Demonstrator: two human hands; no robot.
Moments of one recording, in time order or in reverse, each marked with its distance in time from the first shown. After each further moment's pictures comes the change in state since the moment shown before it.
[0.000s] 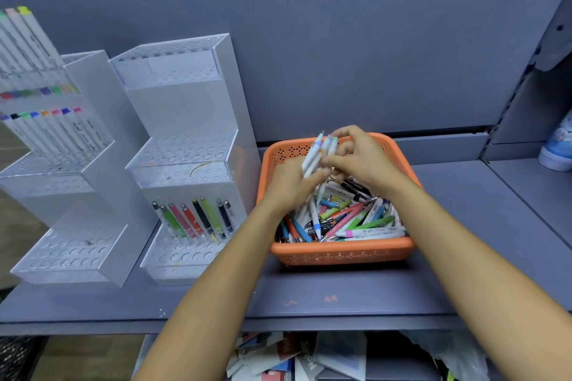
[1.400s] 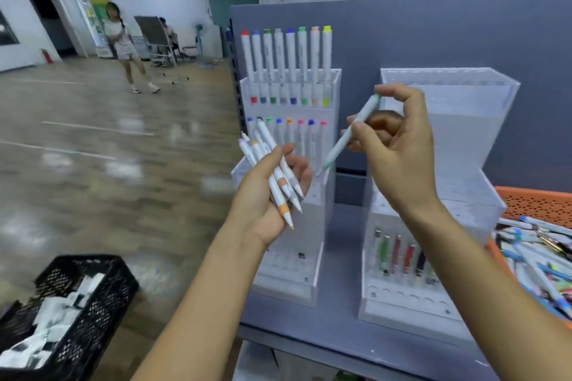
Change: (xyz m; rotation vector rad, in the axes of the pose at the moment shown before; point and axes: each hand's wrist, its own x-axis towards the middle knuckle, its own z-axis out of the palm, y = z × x) left_hand -0.124 -0.109 -0.308 -1.599 0.407 -0.305; right_hand -0.008 -0.203 0.280 0.279 0.172 -0.594
